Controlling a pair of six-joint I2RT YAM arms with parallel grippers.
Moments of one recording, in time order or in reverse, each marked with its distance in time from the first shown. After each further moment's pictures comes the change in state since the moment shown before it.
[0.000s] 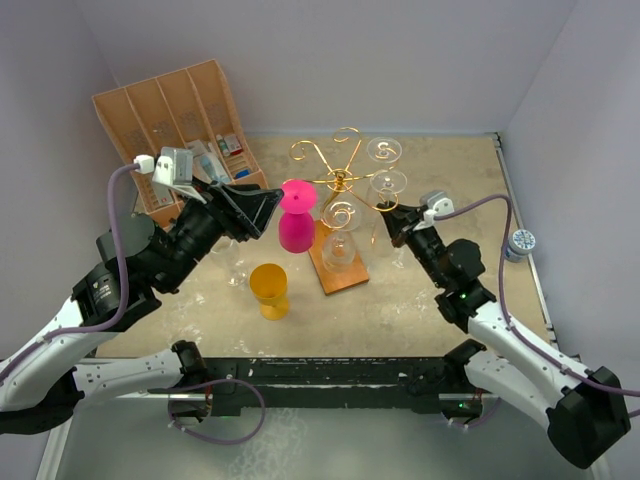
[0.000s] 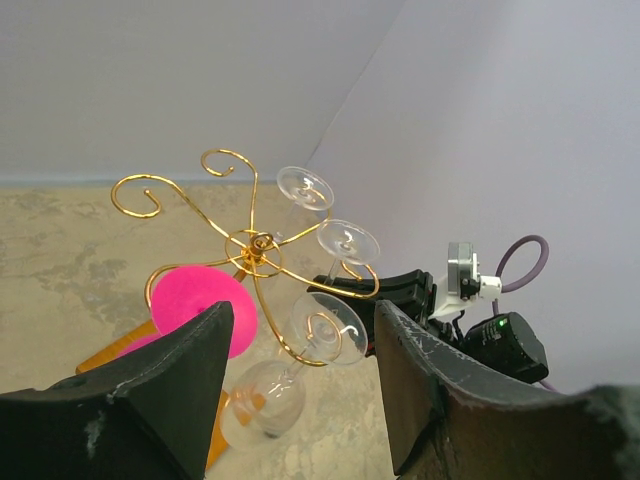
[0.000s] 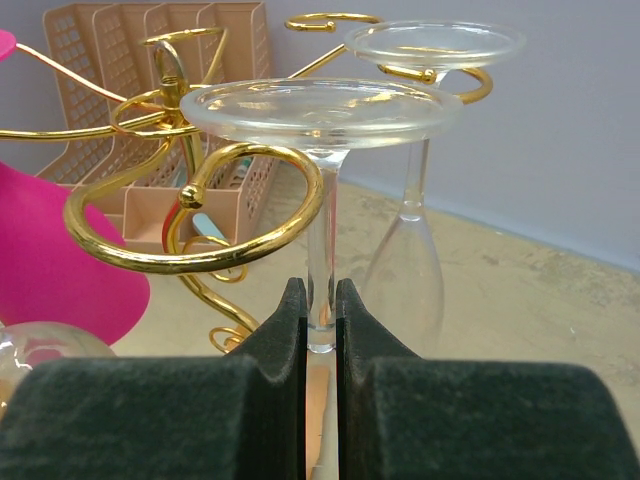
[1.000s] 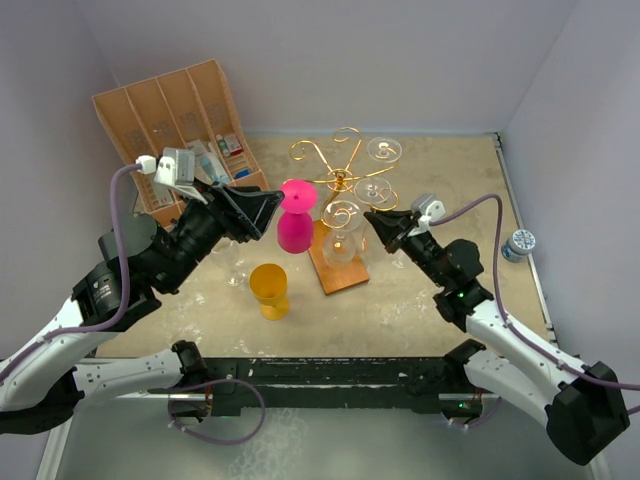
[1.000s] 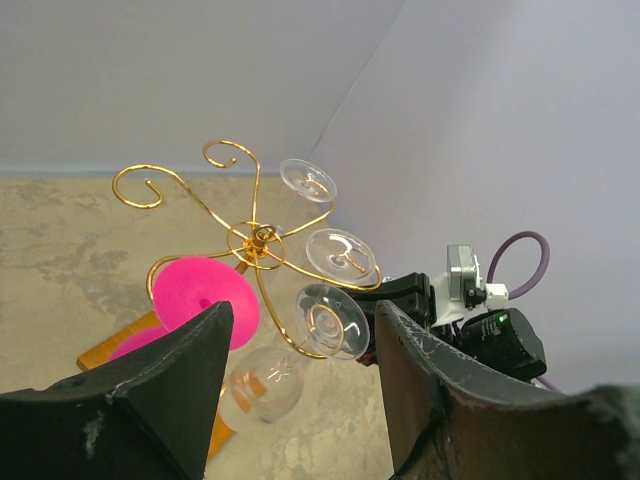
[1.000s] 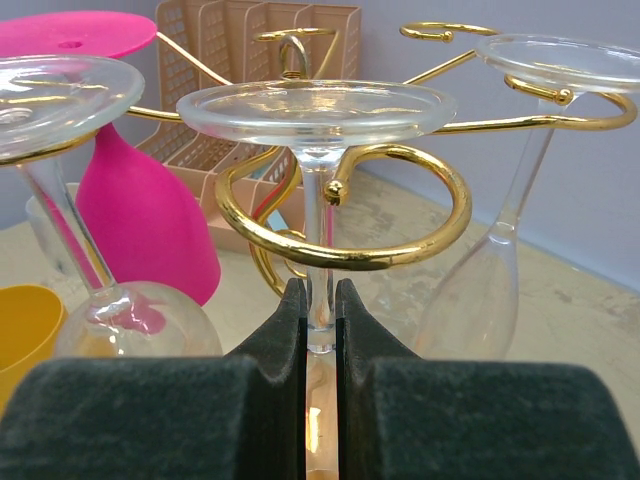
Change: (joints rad) left arm 0.000 0.001 0.000 -0.019 0.000 -0.011; right arm -0.006 0.037 -0.004 0.052 -0.195 0.015
